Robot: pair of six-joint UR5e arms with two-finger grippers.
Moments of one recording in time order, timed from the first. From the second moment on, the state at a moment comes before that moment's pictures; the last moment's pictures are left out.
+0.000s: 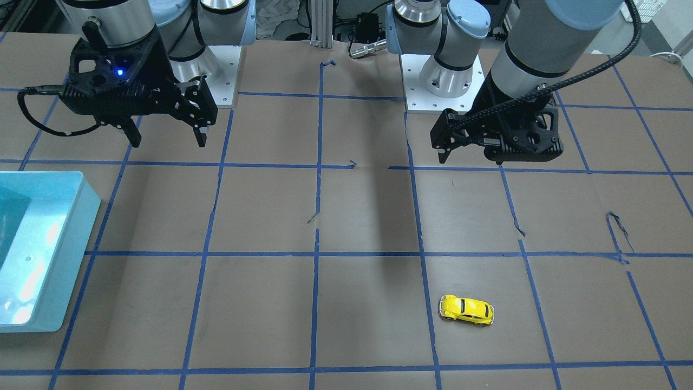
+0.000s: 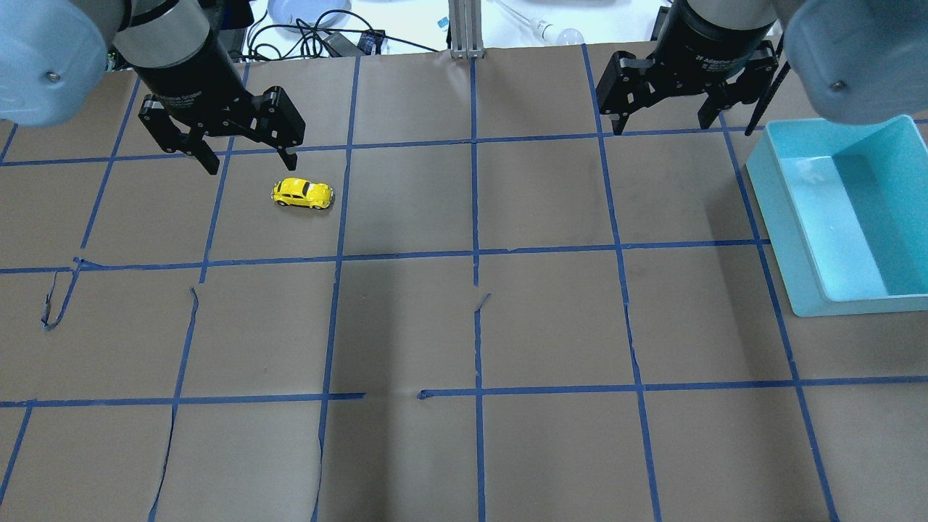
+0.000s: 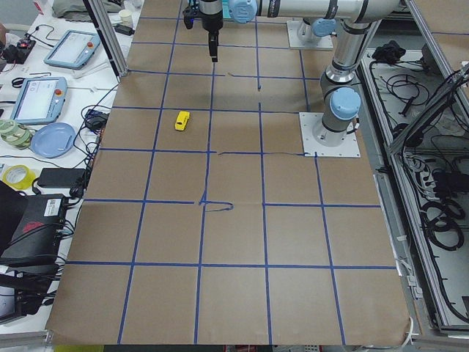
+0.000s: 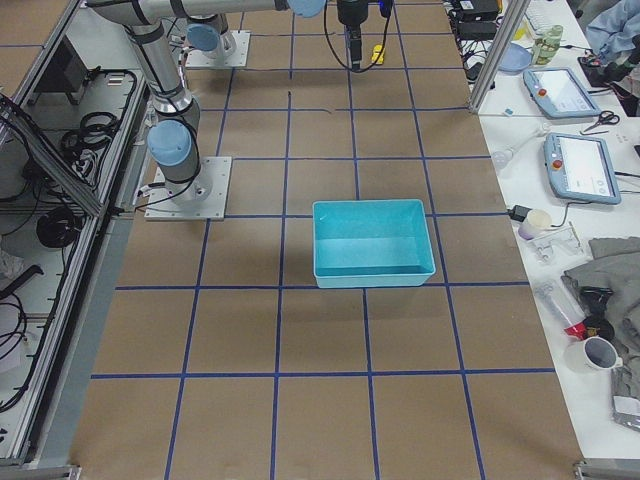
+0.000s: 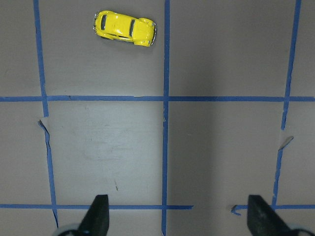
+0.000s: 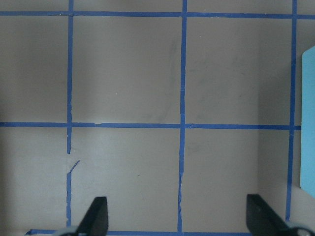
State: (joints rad) left arm -1.57 -1.66 -1.48 -1.62 1.56 -0.01; right arm 1.64 -1.55 1.51 -1.65 -1.57 0.04
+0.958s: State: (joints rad) left arm -1.57 -1.66 -1.49 -1.62 1.57 -0.01; right arm 1.64 -1.55 1.51 -1.65 -1.57 0.04
